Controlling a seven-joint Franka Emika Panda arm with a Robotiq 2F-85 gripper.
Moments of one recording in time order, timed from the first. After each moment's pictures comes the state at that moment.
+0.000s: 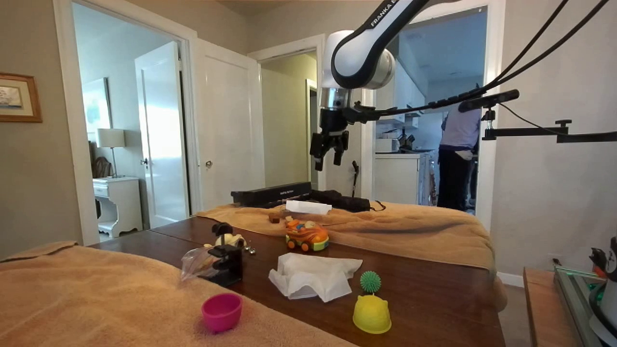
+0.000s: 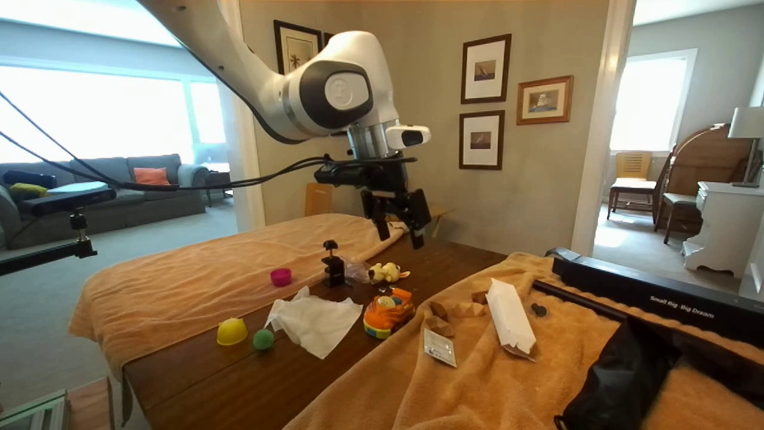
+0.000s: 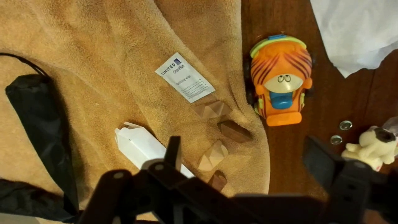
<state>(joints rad) -0.01 0.05 -0.07 -2.19 -0.17 2.46 0.08</state>
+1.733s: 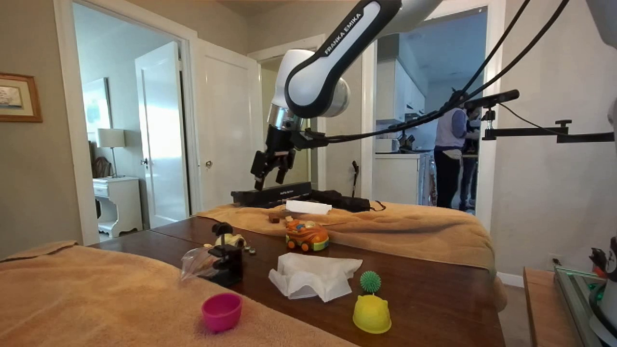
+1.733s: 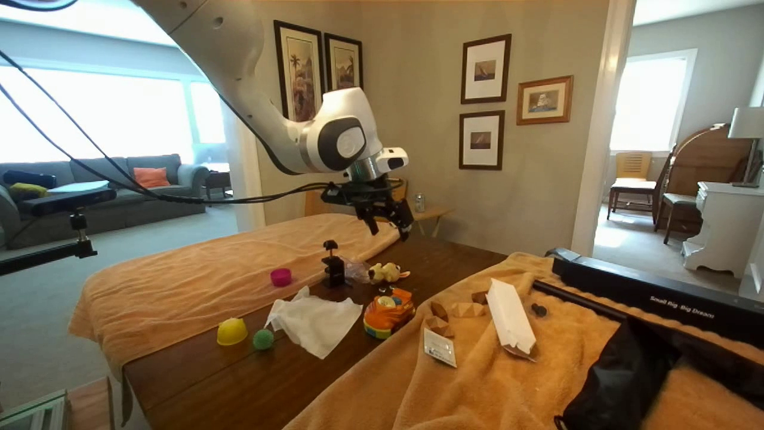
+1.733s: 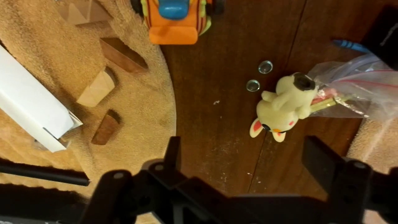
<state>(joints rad) 0.10 0.33 0.01 -1.99 -0.14 2.70 0.08</state>
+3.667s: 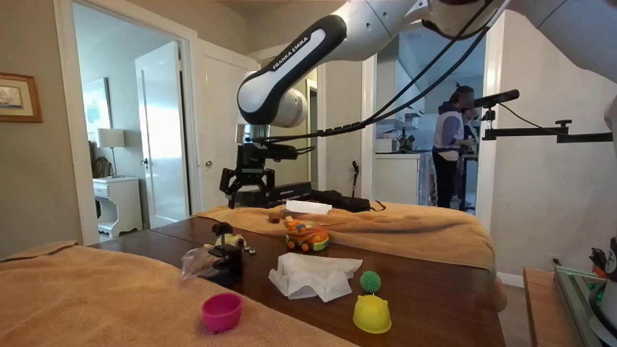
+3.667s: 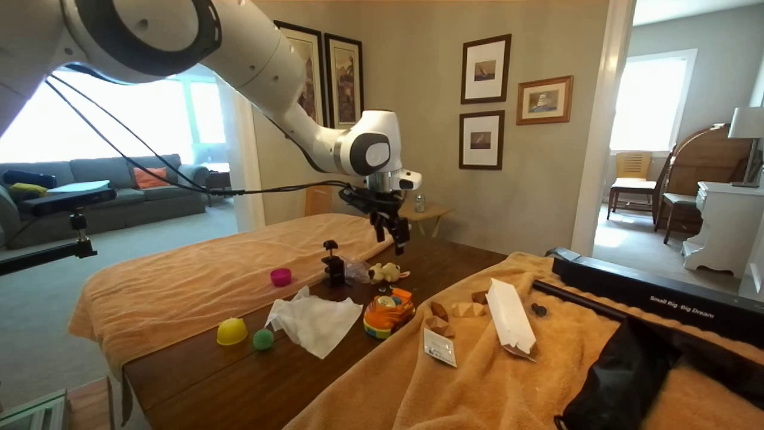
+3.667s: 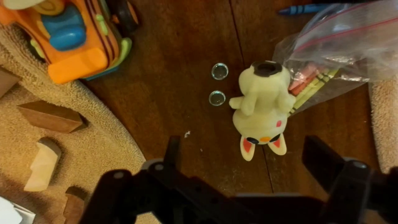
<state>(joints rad) 0.14 0.64 0.01 -1.53 0.00 2.33 0.35</state>
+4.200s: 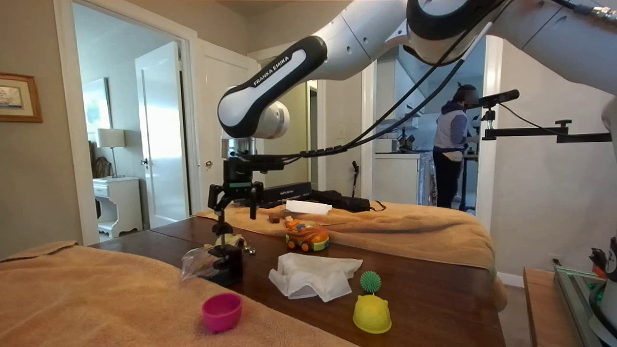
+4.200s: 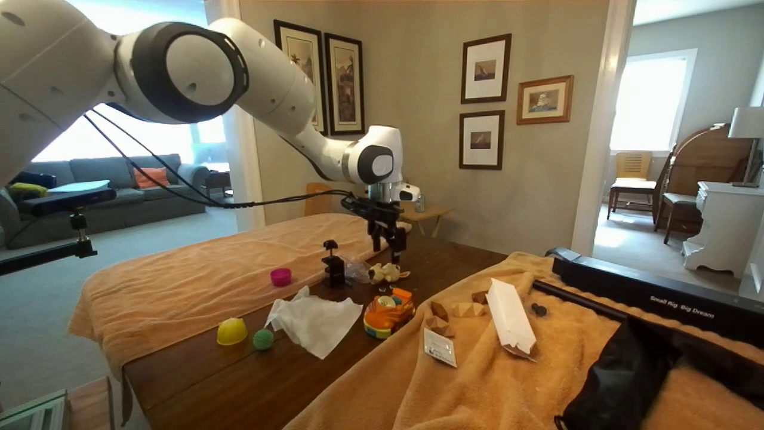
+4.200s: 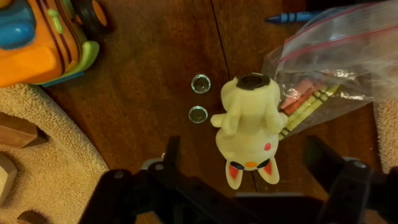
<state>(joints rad) 0.18 0.81 0.01 -1.31 0.00 2.18 0.35</state>
